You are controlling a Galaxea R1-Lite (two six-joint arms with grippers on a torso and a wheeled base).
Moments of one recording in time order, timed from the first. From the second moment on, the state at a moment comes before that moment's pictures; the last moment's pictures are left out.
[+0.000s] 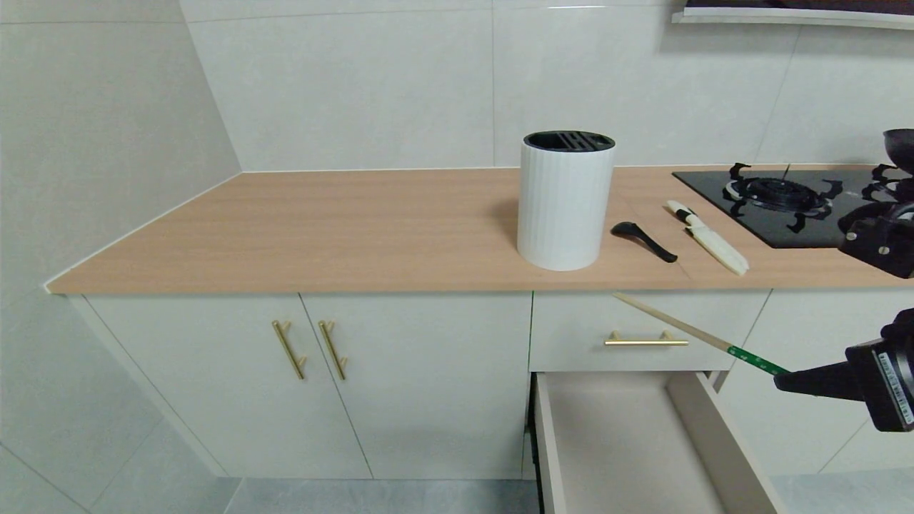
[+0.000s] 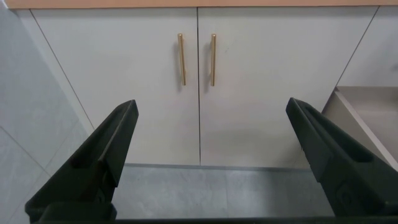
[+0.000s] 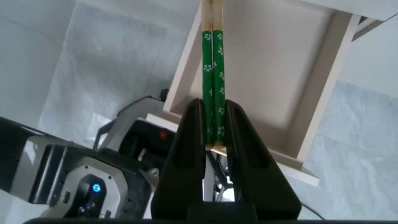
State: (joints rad) left arm 0.00 0.00 0.00 0.00 0.03 0.00; right arm 0.42 1.26 -1.06 0.59 0.04 0.14
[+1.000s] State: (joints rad) left arm 0.00 0.00 0.00 0.00 0.03 0.00; right arm 0.42 1.33 -1.01 0.56 0.04 0.10
